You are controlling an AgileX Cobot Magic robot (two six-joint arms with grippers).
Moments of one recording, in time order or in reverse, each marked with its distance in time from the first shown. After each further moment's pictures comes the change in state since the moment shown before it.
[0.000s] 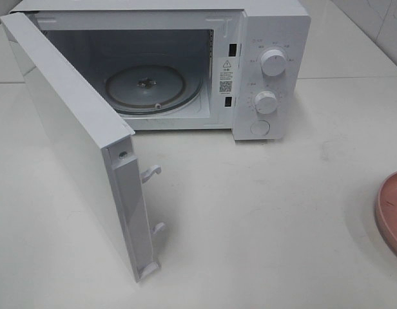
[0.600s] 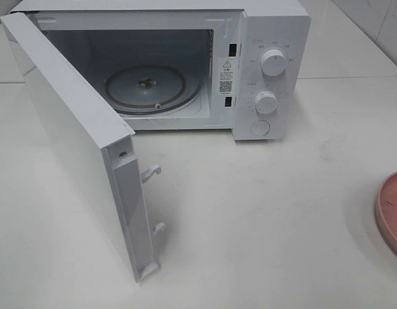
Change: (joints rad) left arm 0.000 0.000 0.000 0.000 0.000 0.000; right arm -0.127 -0.175 0.002 0.004 0.001 -0.006
